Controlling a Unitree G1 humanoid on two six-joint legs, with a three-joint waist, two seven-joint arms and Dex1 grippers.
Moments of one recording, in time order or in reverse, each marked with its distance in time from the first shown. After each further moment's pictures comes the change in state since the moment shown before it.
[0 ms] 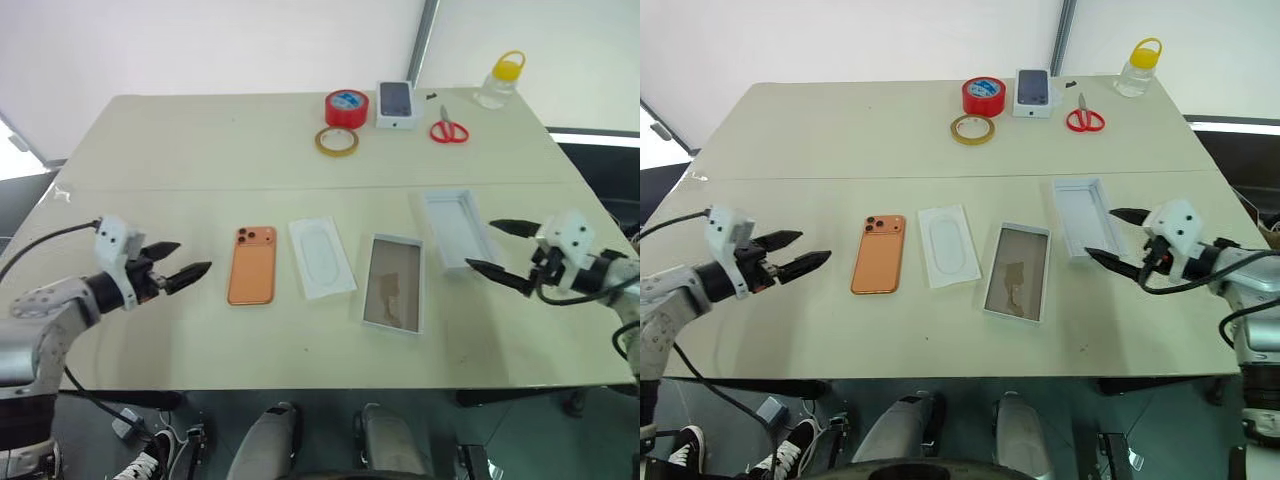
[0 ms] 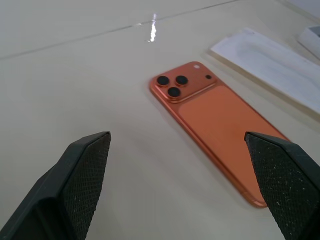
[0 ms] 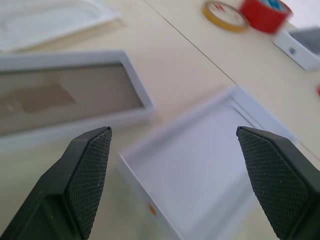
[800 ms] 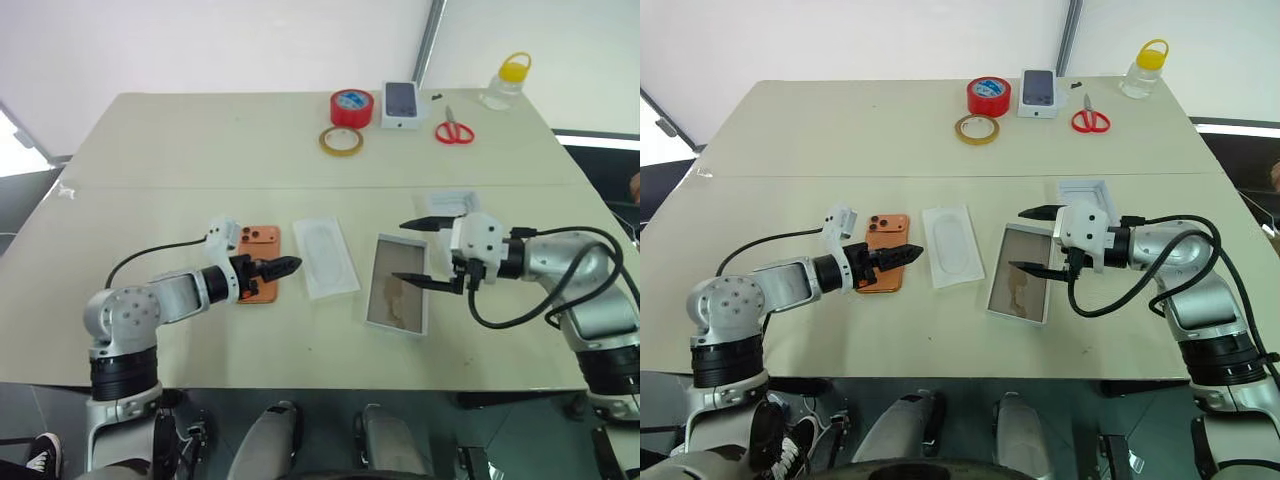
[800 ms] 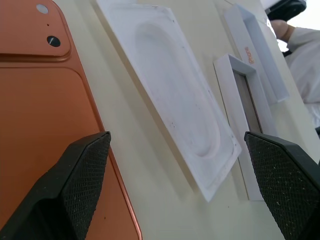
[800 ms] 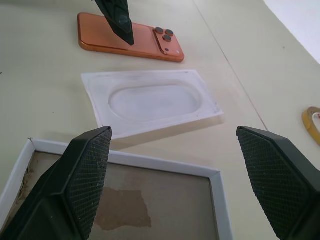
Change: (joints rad) left arm -0.306 -0.475 0.001 0.035 -0.313 0.559 0.571; right arm -0.146 0.058 0.239 -0.160 -0.065 -0.005 0.065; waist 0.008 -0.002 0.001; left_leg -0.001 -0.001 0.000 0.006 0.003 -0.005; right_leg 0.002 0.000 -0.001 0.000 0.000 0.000
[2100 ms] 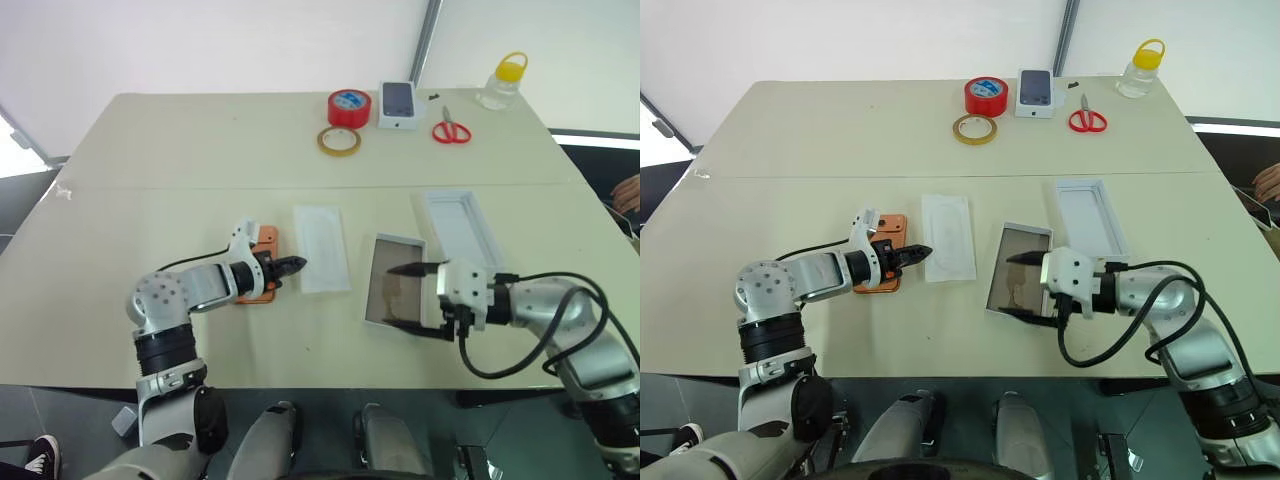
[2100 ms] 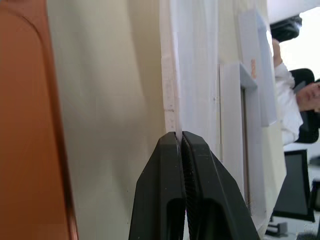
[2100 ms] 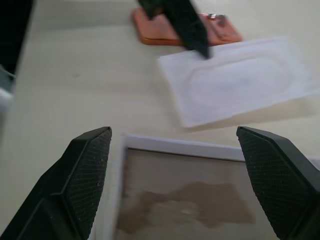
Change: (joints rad) left arm -0.131 -0.189 0.163 0.151 0.033 0.140 0.175; right arm 0.237 0.005 0.047 -0.240 0.047 0.126 -0.044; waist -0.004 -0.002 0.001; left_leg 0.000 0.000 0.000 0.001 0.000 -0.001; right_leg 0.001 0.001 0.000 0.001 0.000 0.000
